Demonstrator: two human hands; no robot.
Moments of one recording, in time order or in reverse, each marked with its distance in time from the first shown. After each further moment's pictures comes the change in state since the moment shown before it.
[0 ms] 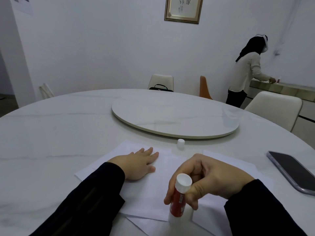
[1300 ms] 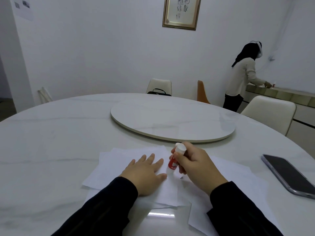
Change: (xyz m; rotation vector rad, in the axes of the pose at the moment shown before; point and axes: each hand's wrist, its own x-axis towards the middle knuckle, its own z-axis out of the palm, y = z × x) left_hand 0.002 0.026 0.023 -0.061 0.170 -0.085; right_hand 0.028 0.038 -0.011 -0.445 0.950 -0.114
